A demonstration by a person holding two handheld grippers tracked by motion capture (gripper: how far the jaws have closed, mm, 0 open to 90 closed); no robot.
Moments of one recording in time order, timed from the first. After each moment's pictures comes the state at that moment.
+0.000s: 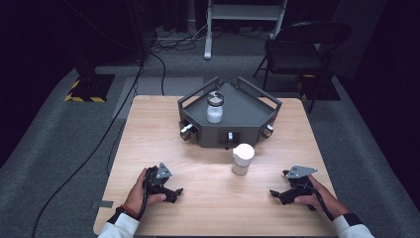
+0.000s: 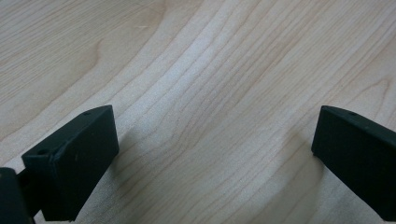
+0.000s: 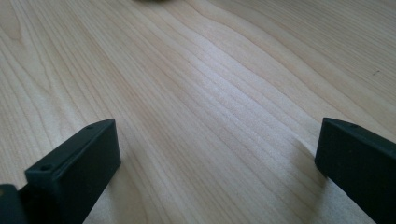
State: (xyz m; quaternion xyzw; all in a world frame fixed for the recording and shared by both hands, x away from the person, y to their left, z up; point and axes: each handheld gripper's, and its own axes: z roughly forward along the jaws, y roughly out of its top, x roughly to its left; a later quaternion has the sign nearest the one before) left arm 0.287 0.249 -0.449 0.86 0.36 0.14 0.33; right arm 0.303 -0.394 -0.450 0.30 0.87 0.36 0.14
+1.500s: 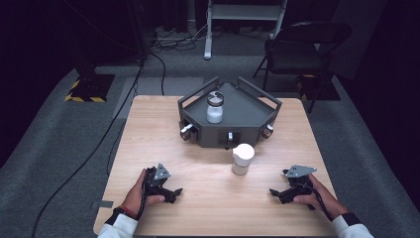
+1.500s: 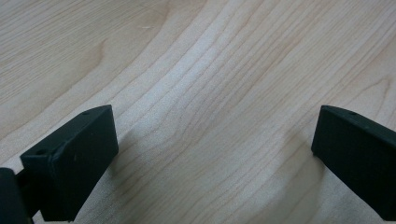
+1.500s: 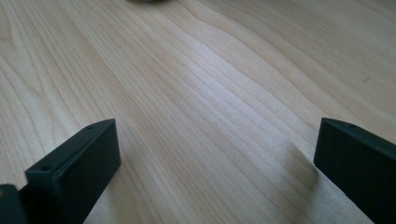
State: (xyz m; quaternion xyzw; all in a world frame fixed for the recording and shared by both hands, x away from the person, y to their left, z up) left arm 0.283 0.254 -0.454 0.85 0.36 0.15 0.35; right arm 0.300 -0.387 -0.447 0.29 0.87 0.35 0.16
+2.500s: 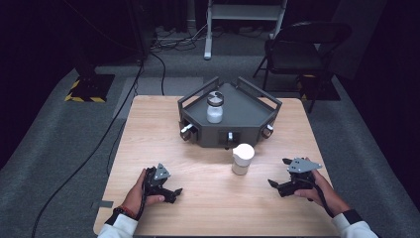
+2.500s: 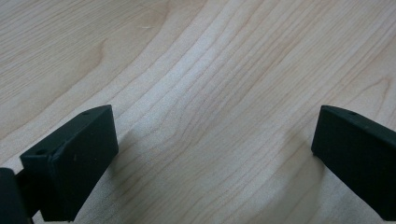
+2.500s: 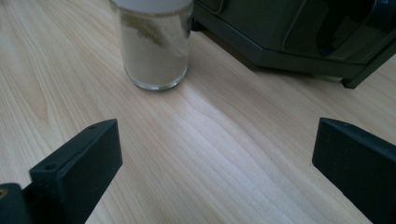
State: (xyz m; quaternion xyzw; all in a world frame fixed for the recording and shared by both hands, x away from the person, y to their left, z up) left arm 0.283 0.254 -0.454 0.85 0.36 0.15 0.35; right arm 0.286 -0.380 -0.416 0.27 0.85 0.40 0.21
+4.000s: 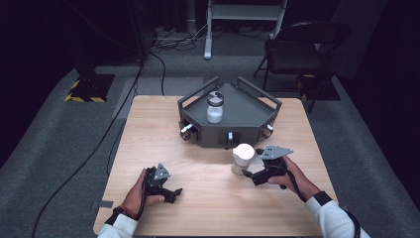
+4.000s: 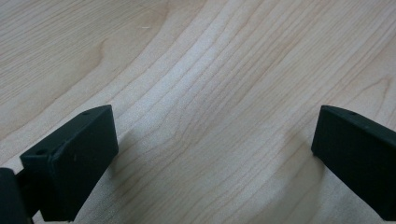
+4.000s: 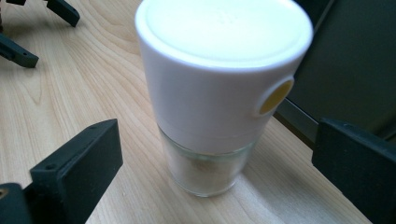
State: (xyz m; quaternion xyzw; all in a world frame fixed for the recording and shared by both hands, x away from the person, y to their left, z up) left arm 0.283 0.255 -0.454 0.85 0.36 0.14 0.35; right arm 0.334 -0.316 -0.414 0.25 0.85 0.44 0.16
